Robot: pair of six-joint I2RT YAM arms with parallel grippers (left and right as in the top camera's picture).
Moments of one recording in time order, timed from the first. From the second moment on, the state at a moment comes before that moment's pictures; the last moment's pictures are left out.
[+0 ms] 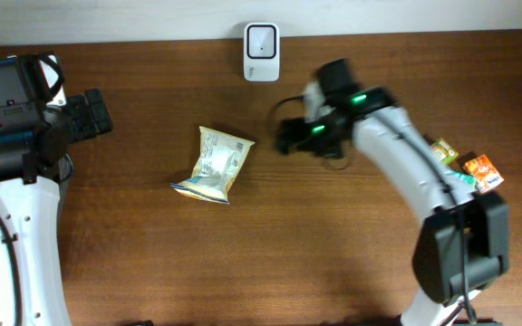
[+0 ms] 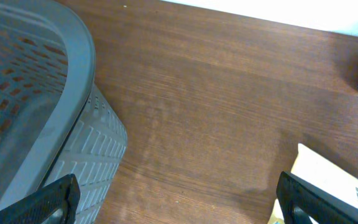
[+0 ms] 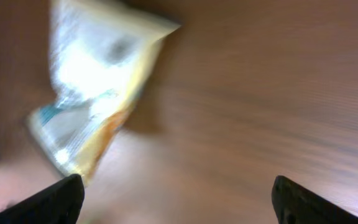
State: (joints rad) left arm 0.18 1.44 1.61 -0.98 -0.11 -0.05; right arm 0.39 1.88 1.54 -0.91 -0.39 0.36
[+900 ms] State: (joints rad) left arm 0.18 1.44 1.61 -0.98 -0.11 -0.05; right arm 0.38 2.14 1.69 -1.07 -0.37 -0.03
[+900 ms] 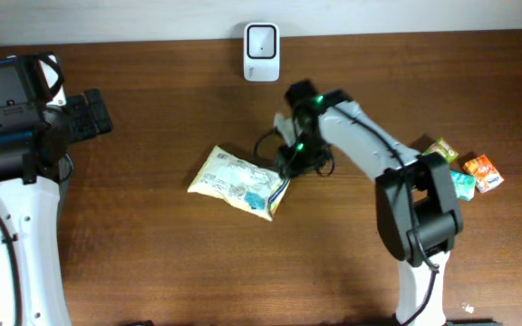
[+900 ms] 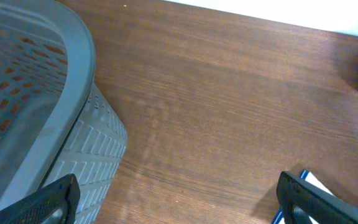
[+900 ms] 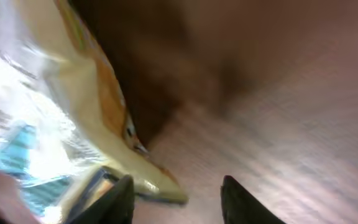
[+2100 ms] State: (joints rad) left arm 0.18 1.44 1.61 -0.98 -0.11 -0.05; right arm 0.11 2.26 1.90 -1.32 -0.54 -0.30
